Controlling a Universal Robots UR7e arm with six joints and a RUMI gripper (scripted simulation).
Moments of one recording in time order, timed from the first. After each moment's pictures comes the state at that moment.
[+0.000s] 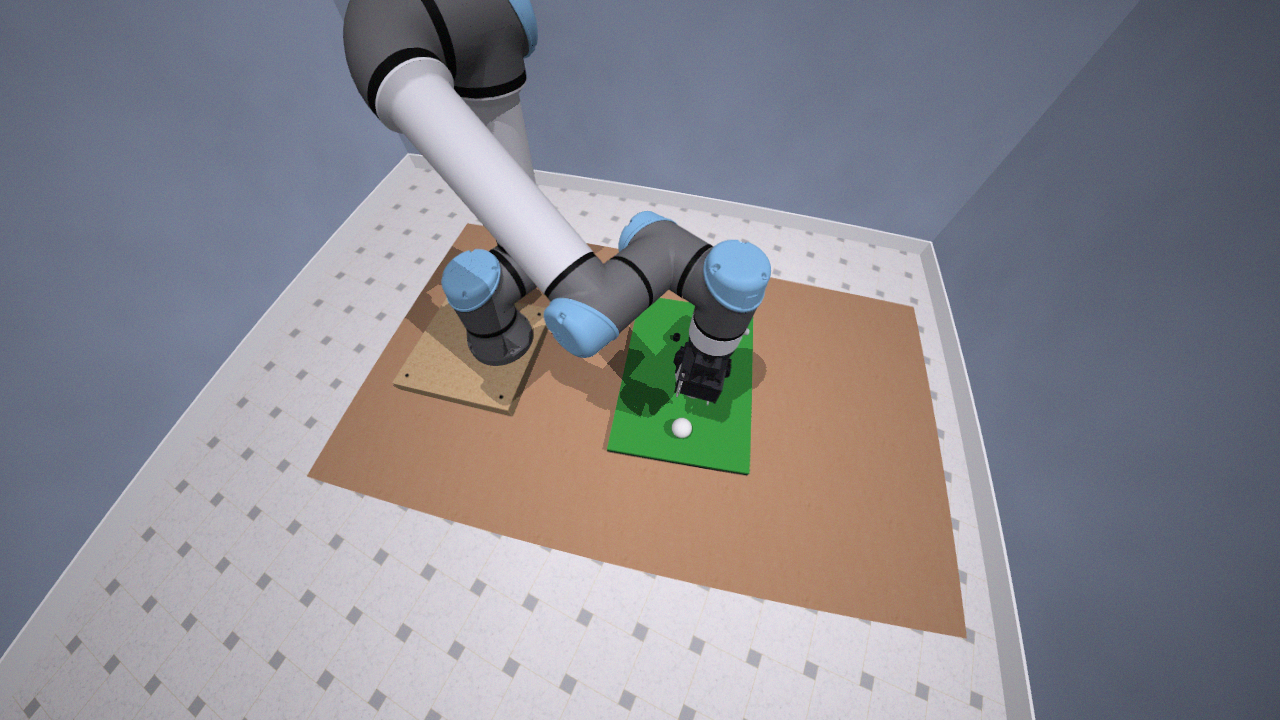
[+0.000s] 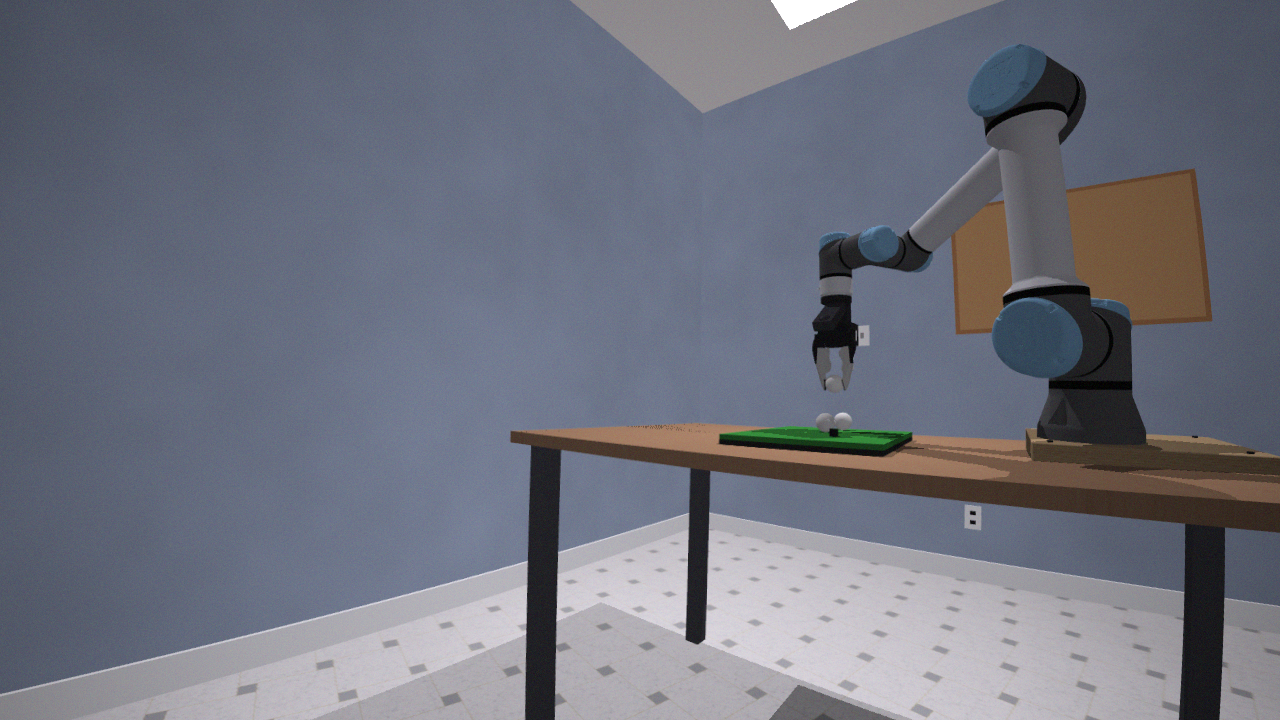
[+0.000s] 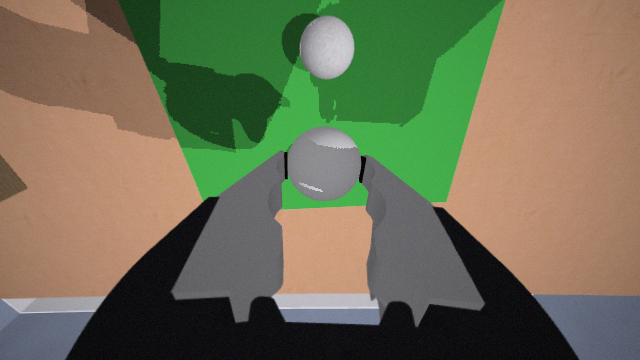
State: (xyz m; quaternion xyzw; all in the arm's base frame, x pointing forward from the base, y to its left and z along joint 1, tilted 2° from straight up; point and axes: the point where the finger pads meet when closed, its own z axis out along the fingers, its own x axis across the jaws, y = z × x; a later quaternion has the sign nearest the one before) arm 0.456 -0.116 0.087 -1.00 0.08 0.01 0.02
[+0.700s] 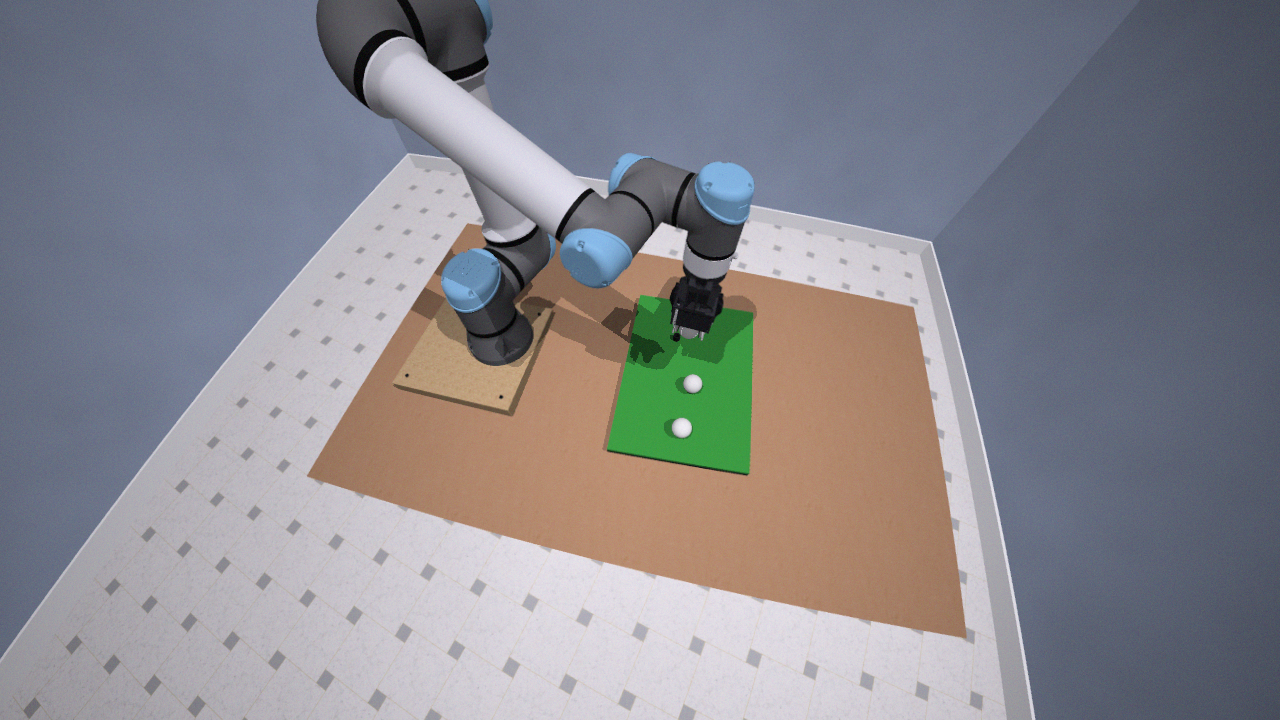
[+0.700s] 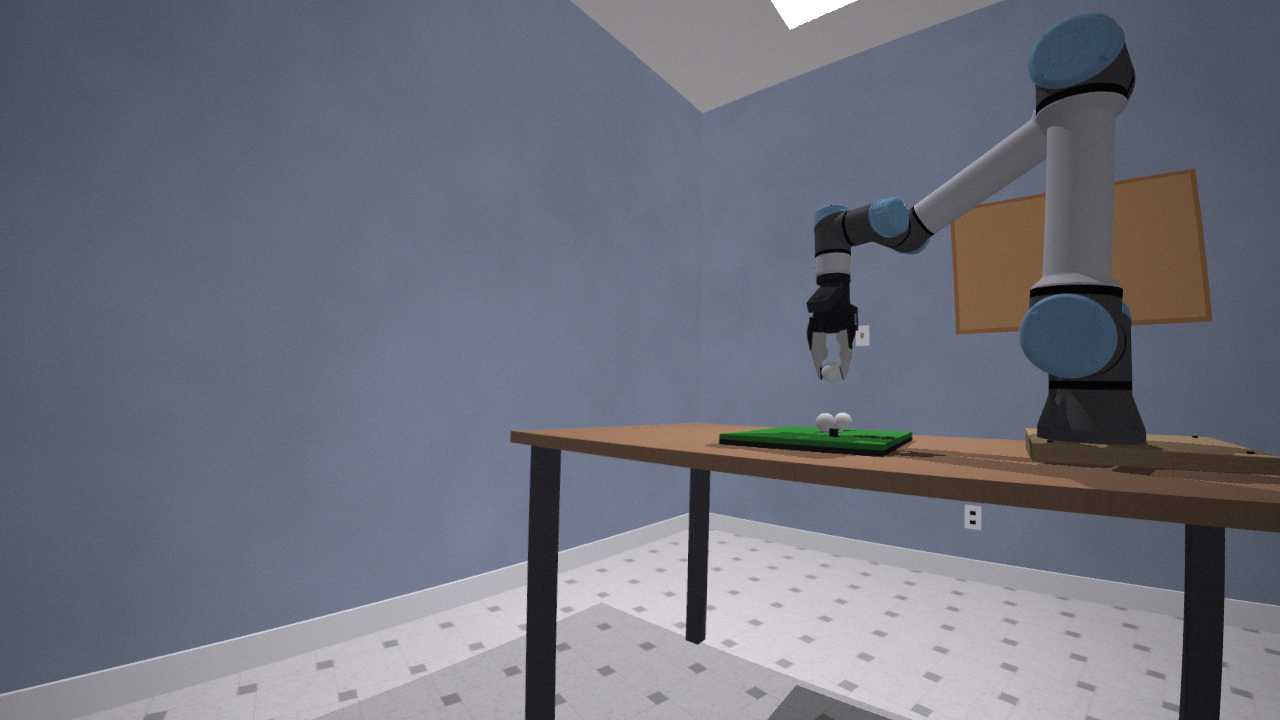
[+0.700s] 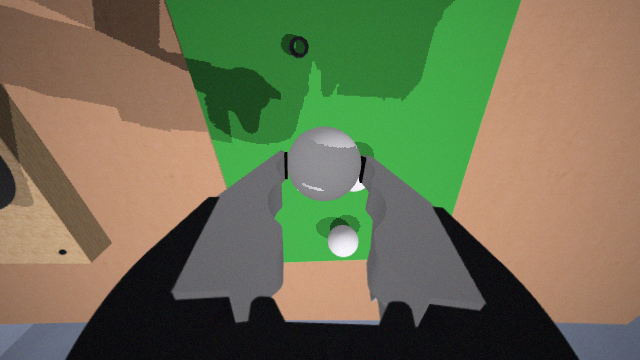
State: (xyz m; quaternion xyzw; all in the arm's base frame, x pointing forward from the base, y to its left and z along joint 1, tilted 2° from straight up) arm 0.436 0.008 0.112 -1.00 0.08 0.01 0.02
